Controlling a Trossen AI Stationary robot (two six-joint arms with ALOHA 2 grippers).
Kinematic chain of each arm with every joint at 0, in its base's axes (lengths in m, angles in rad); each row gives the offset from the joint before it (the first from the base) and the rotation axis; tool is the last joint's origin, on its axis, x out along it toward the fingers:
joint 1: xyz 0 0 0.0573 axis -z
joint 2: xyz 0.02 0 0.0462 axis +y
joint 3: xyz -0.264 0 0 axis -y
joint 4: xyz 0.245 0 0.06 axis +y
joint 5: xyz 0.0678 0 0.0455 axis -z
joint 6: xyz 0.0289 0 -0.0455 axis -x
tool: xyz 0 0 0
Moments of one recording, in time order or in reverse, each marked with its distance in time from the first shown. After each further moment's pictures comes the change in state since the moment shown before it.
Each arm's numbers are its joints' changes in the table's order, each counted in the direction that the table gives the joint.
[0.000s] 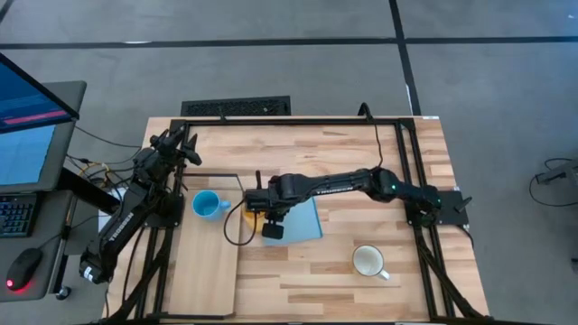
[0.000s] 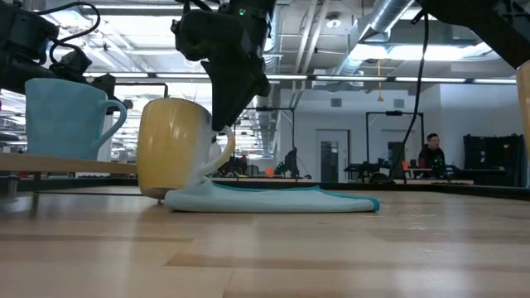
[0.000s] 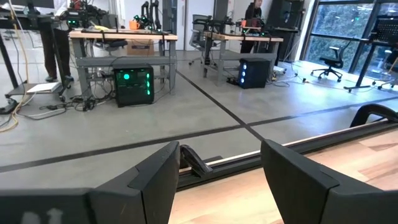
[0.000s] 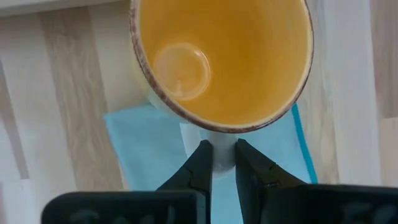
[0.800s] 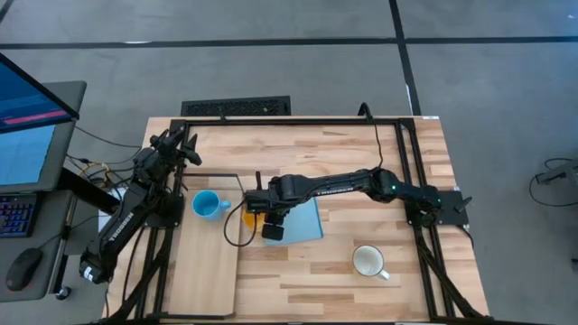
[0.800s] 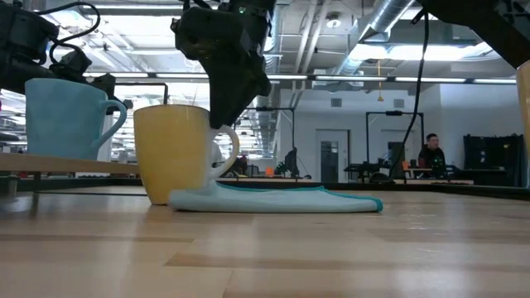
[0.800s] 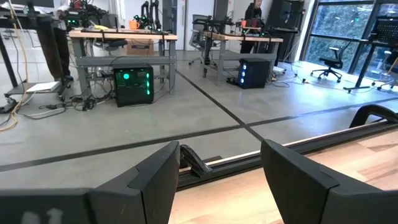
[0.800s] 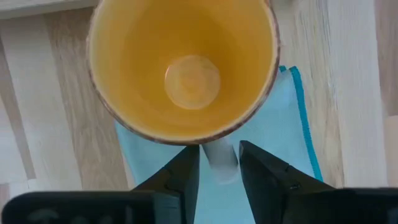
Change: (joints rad) left arm 0.000 0.000 0.000 0.000 0.000 0.004; right arm -0.003 0.000 0.000 0.002 -0.002 -0.006
